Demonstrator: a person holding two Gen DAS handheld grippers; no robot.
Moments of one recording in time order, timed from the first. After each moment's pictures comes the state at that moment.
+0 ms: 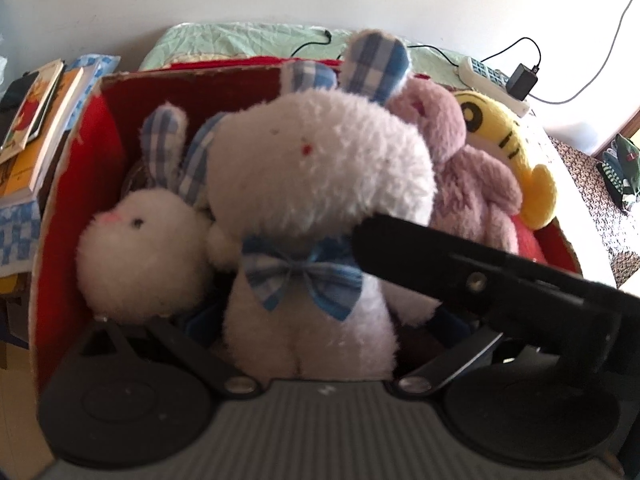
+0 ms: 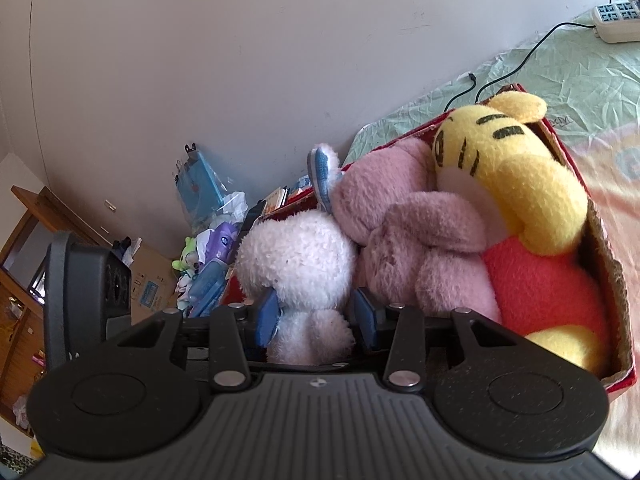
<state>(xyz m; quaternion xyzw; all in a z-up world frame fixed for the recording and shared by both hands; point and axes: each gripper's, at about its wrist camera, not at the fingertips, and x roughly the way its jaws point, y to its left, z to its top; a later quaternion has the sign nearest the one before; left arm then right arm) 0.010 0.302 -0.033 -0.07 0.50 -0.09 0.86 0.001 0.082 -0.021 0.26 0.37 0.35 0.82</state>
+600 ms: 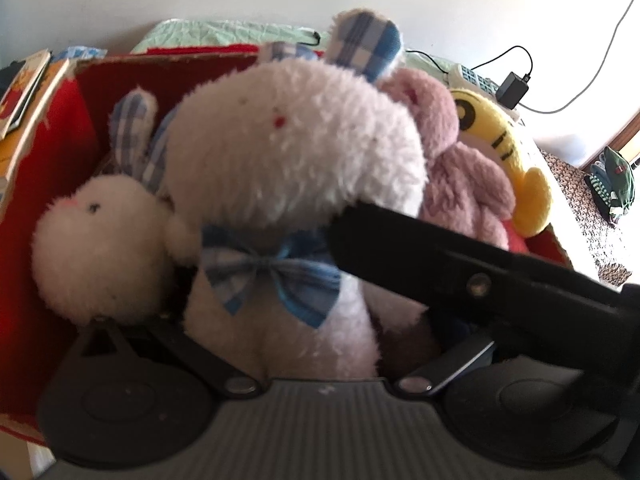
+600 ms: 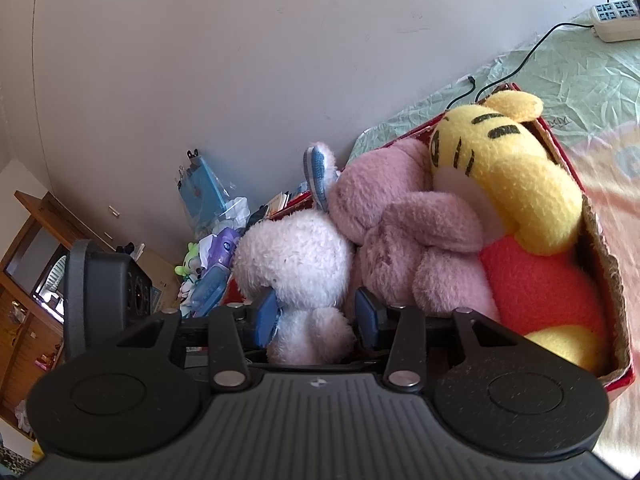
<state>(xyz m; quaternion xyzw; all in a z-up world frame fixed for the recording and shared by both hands) 0.013 0.296 -0.046 -0.10 0.49 -0.10 0.86 0.004 0.080 -0.017 0.26 0.37 0.35 0.82</state>
